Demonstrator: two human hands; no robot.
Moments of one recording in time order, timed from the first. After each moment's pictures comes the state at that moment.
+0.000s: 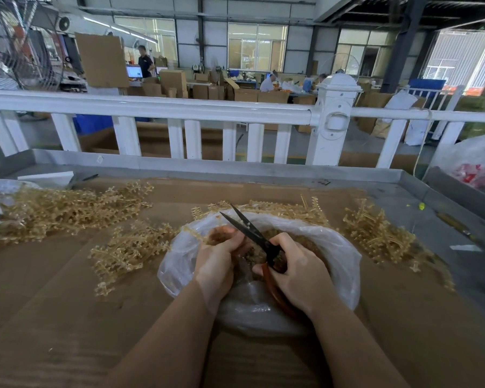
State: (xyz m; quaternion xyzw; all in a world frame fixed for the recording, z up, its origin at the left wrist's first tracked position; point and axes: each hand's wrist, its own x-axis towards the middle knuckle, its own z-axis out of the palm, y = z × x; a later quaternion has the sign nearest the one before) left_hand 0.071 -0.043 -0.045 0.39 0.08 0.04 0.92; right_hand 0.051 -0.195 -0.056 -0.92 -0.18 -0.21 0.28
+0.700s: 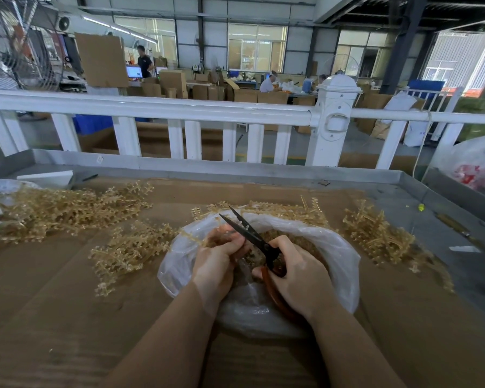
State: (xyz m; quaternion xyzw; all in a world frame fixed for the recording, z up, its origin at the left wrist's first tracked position) left_hand 0.070 -0.042 -0.046 0.38 0.09 0.04 0.92; right_hand 0.045 -0.192 -0.054 -0.92 -0.19 -0.23 0.26
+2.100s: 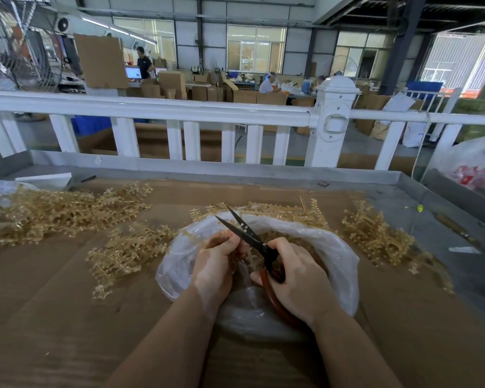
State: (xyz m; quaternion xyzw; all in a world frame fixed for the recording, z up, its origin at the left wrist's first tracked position) left_hand 0.070 -0.042 -0.047 0.43 0.11 0.00 0.90; right_hand 0.038 -0.192 -0.050 -0.92 -0.19 -0.22 0.26
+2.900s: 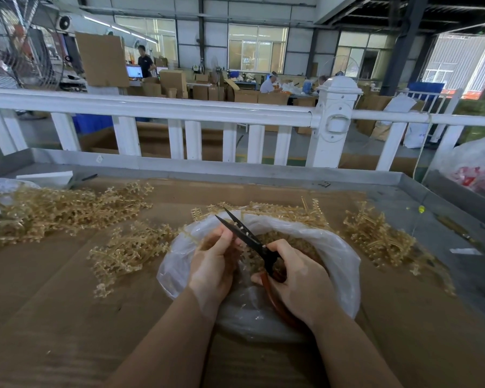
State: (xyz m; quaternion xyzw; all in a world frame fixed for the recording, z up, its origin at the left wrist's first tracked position) left_hand 0.074 -0.037 -0.054 0.35 0.08 0.02 0.93; right_hand 0.036 -0.190 -0.050 -0.91 -0.20 -0.23 0.27
